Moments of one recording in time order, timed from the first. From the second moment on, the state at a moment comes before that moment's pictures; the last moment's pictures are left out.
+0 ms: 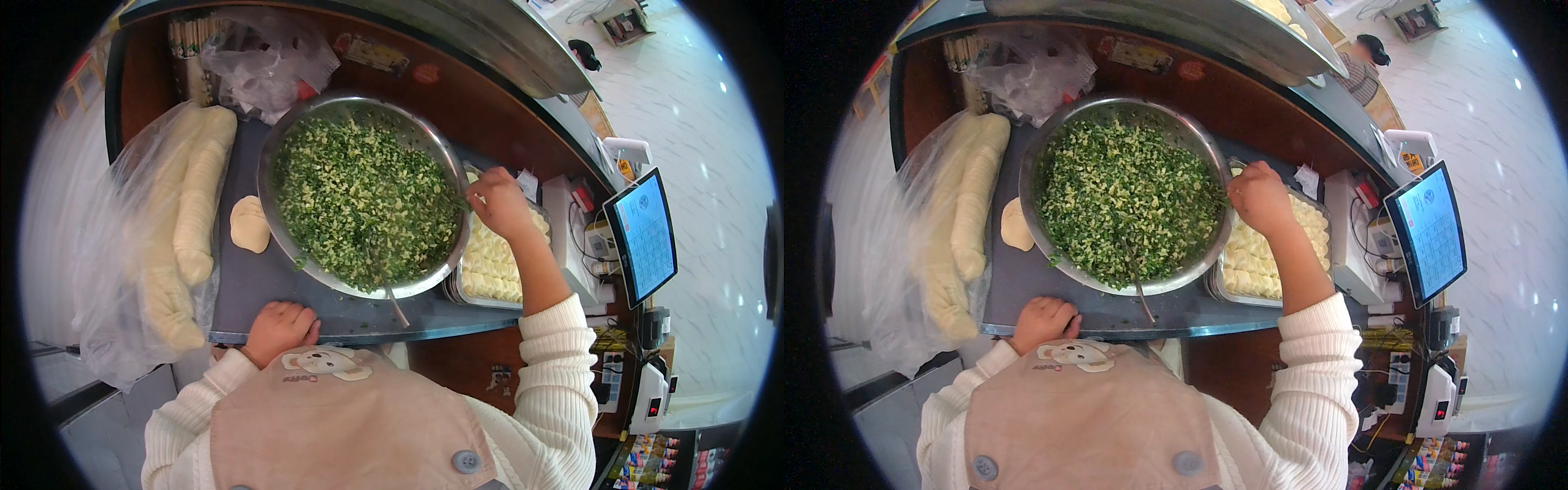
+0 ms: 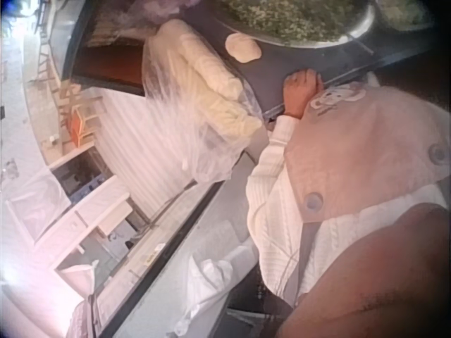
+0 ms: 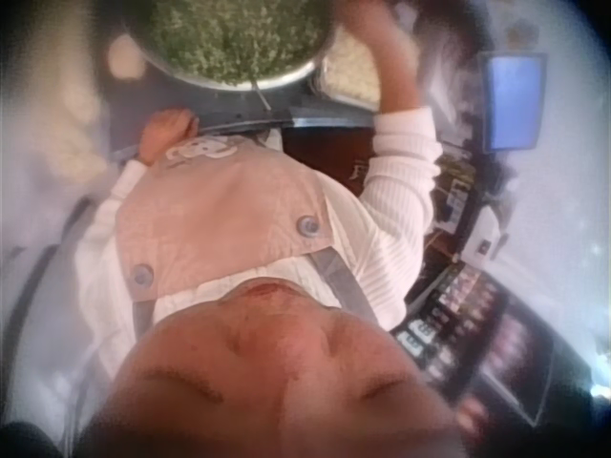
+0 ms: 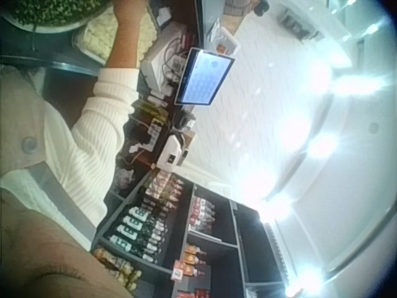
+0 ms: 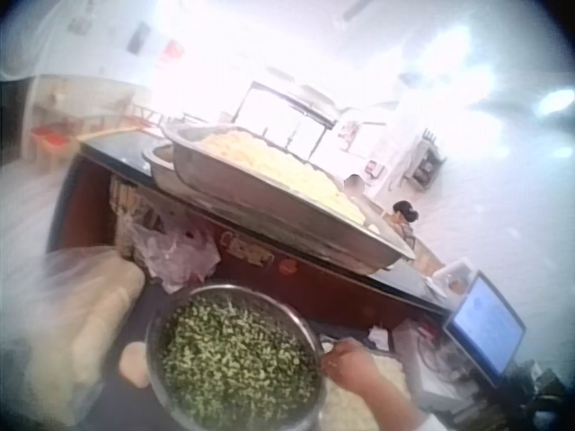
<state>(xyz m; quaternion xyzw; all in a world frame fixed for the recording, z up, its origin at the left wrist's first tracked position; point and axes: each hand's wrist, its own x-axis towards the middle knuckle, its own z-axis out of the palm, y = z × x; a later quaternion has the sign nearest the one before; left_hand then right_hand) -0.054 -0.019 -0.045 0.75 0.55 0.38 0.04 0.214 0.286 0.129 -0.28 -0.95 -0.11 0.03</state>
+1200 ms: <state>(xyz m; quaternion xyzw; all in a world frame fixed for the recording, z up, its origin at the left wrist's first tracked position) -0.051 -0.019 -0.044 0.75 0.58 0.33 0.04 0.400 0.308 0.039 -0.71 -0.61 0.24 0.26</state>
